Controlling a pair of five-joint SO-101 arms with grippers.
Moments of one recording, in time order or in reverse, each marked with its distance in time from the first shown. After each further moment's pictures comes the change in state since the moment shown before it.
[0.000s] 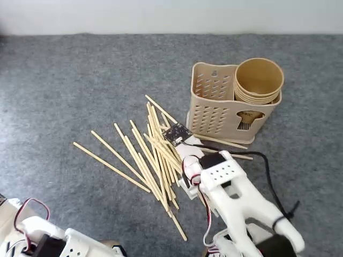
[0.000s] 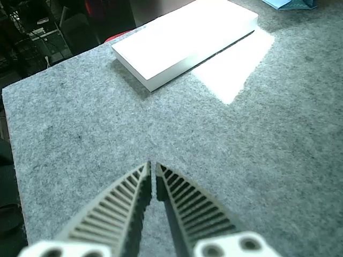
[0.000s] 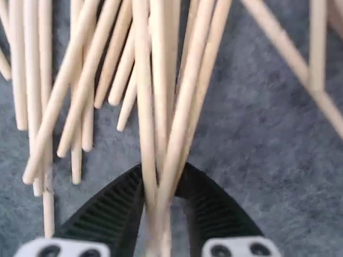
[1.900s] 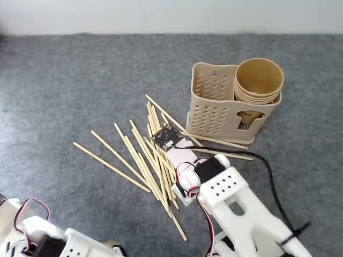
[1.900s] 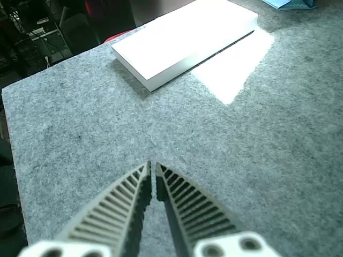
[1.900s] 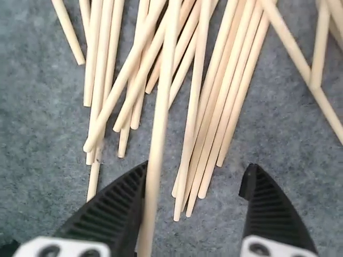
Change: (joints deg) left arm 0.0 0.0 0.0 0.0 0.0; right arm -7.9 -14.7 -3.5 12.7 -3.5
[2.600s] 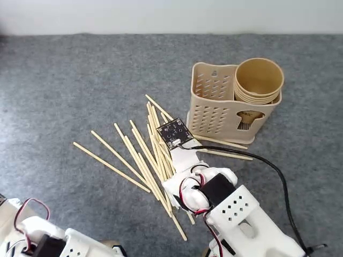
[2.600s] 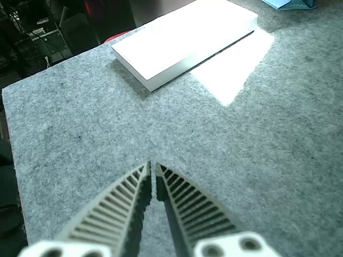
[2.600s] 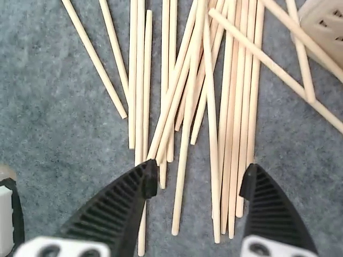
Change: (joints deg) left arm 0.0 0.0 0.0 0.0 0.0; right arm -6.6 -12.1 0.0 -1.3 -18.5
